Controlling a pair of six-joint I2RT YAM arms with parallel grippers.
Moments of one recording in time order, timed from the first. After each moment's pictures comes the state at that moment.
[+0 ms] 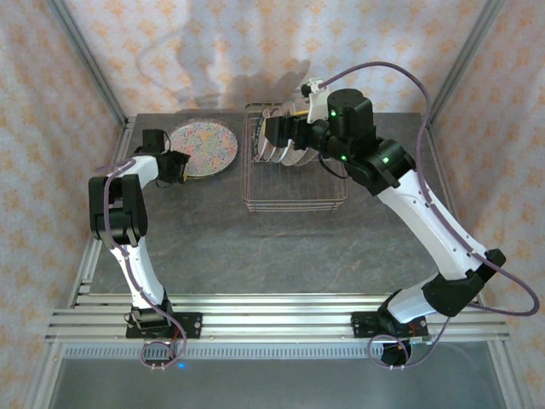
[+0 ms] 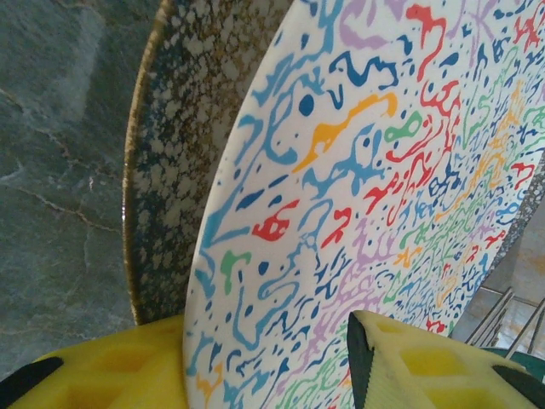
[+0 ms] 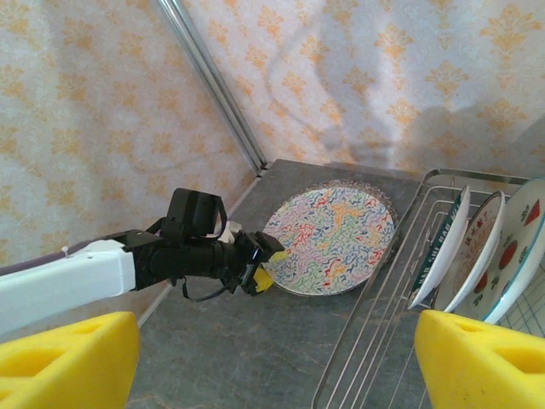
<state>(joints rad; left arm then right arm) 0.18 2.01 1.36 -0.34 0.29 -1.19 0.68 1.45 1.78 -0.61 -0.08 0.36</state>
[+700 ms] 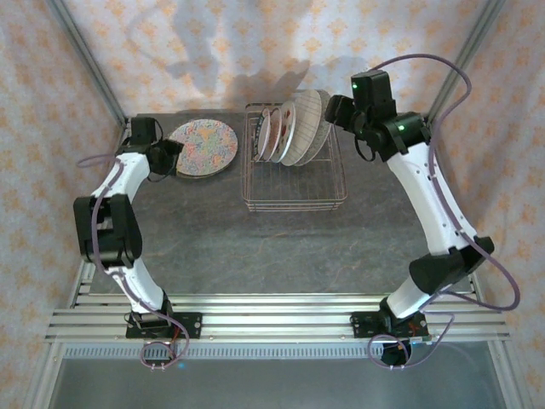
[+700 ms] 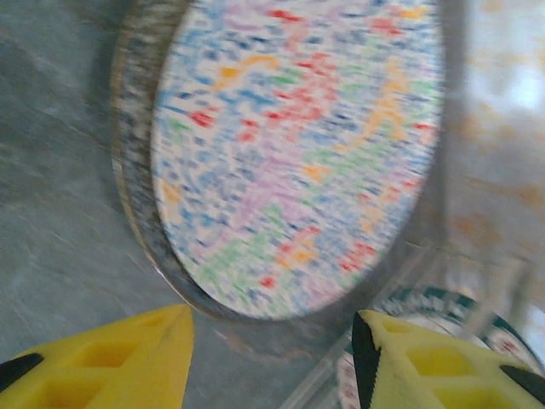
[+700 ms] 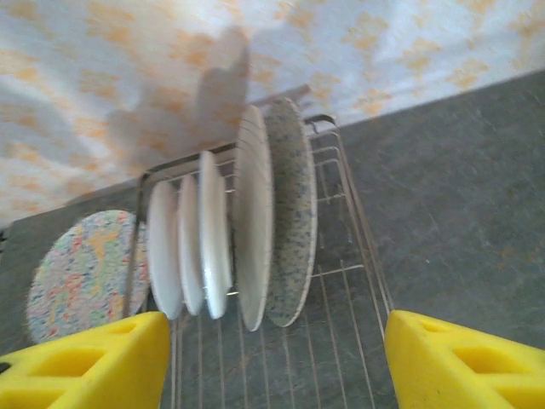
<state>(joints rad) 0.16 1.75 1.37 -0.49 0.26 -1.19 0.39 1.61 1.95 -0.96 0.21 0.53</state>
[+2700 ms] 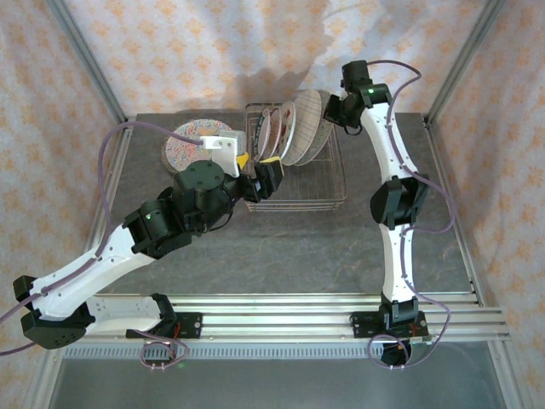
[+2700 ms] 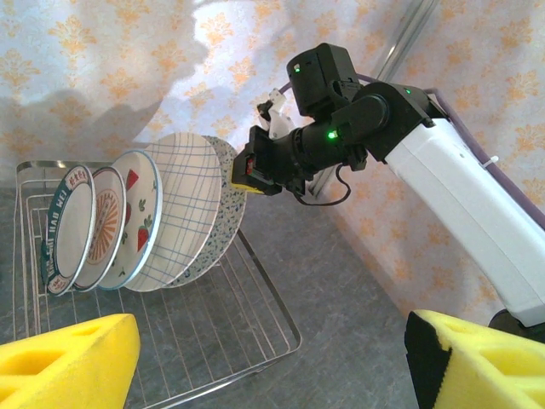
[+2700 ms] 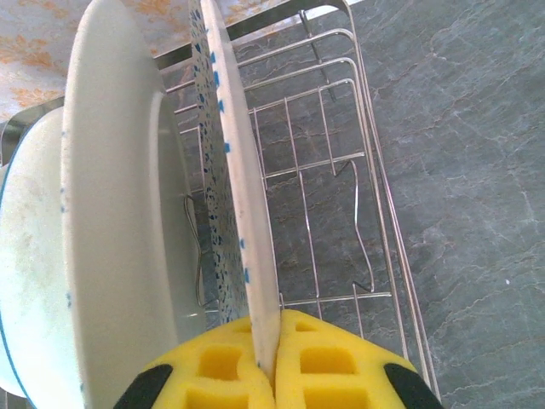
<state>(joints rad) -0.96 1.13 1.39 -0.47 -0.45 -0.49 0.21 2.31 2.55 -1.16 -0.12 0.46</state>
